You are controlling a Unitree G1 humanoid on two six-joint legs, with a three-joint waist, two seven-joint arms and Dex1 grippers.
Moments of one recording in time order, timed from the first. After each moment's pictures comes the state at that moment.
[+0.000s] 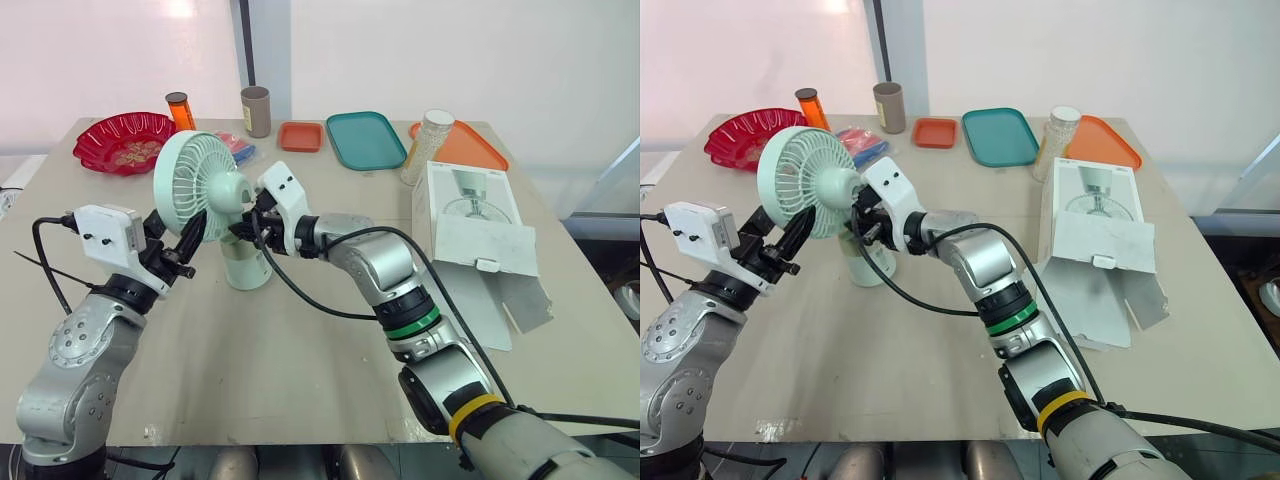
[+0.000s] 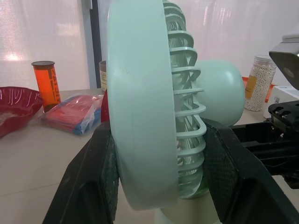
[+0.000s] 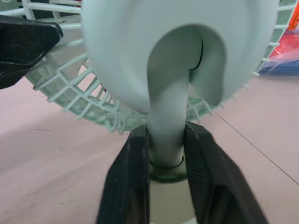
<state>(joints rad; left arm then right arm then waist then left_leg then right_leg) -0.10 0.41 0.29 -0.65 -0.59 0.53 -0.17 -0.96 0.00 0.26 0.22 0.21 0.72 0.61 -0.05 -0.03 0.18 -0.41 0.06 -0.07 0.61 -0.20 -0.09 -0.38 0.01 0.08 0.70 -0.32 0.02</state>
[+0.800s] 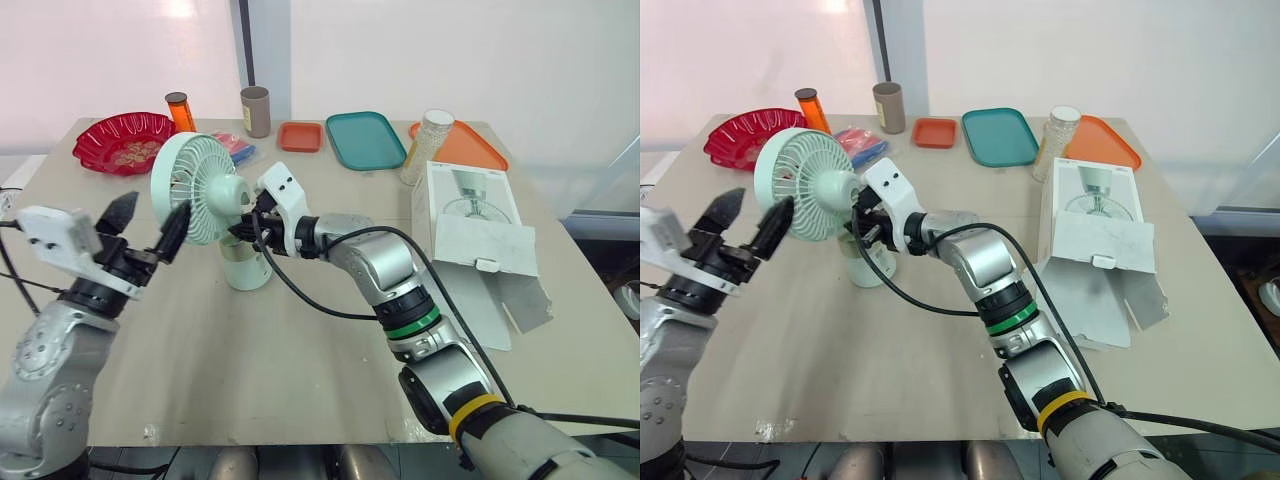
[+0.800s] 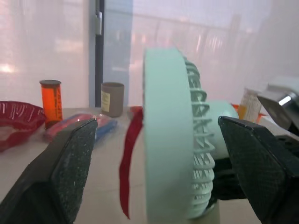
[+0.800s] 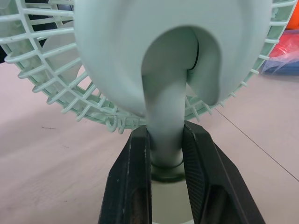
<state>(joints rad) -0.03 0.45 0.49 -0.68 -0.84 0.49 -0.28 -0.96 0.00 0.26 0.23 0.21 0.71 0.63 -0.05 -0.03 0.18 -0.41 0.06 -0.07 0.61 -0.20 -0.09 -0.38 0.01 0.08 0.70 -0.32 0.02</state>
